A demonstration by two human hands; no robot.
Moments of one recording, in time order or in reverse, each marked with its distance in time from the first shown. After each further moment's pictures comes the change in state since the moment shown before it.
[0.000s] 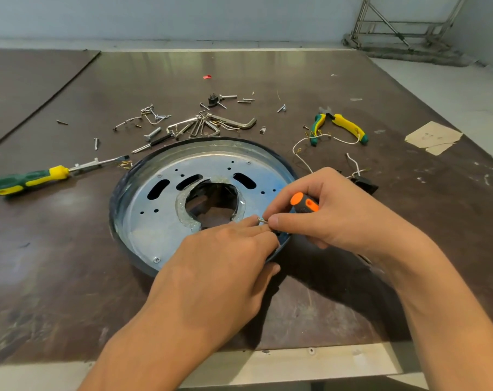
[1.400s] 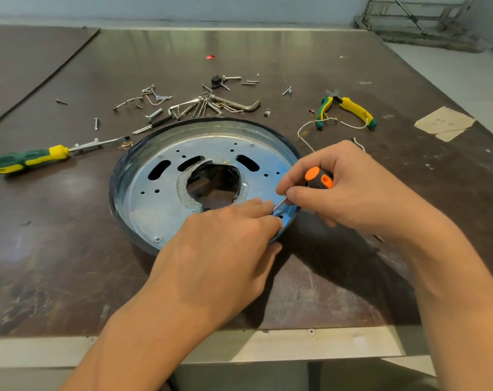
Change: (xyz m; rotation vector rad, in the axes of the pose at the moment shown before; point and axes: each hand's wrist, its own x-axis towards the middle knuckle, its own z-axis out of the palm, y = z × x) left_hand -0.001 0.004 0.001 0.025 -0.068 -0.049; right_hand -0.005 -0.008 -0.003 -0.089 0.130 0.039
